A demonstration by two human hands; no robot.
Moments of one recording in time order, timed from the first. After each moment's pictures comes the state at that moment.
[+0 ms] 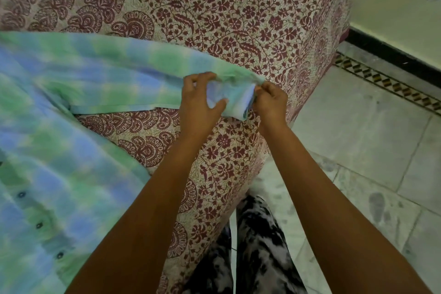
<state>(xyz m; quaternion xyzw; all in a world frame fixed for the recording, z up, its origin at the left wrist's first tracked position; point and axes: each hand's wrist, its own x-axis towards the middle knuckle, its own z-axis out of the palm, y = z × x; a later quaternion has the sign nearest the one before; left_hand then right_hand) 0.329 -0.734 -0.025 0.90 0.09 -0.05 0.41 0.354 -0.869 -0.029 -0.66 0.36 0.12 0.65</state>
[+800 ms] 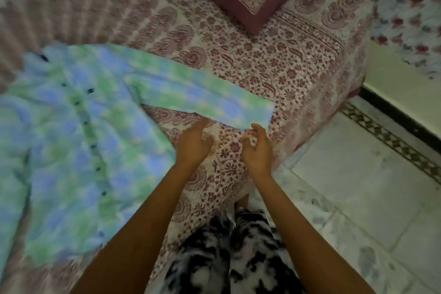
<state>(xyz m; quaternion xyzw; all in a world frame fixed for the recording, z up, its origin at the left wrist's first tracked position) 0.240 -0.716 0.078 0.91 0.21 -0.13 0.32 0.265 -0.869 0.062 -0.84 0.11 0.19 0.50</state>
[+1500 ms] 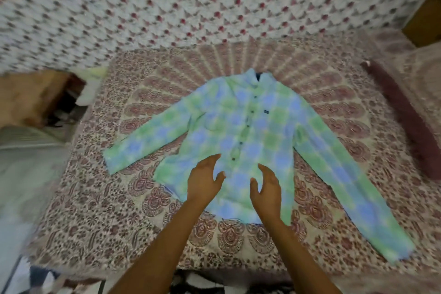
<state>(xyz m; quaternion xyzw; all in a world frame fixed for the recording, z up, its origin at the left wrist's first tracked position) -0.045 -0.550 0.171 0.80 0.52 0.09 0.28 0.087 -0.646 0.147 -0.81 -0.36 0.26 0.39</state>
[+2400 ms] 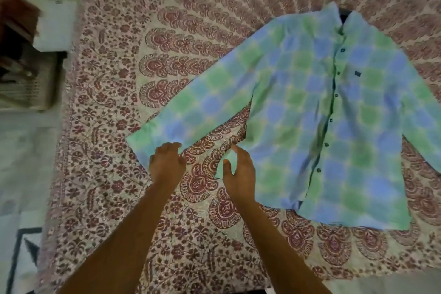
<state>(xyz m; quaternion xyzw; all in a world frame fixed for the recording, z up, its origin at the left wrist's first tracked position) -0.334 -0.276 0.000 0.76 0.61 -0.07 0.23 -0.203 -0.382 0.029 -0.84 -0.31 0.33 0.31</state>
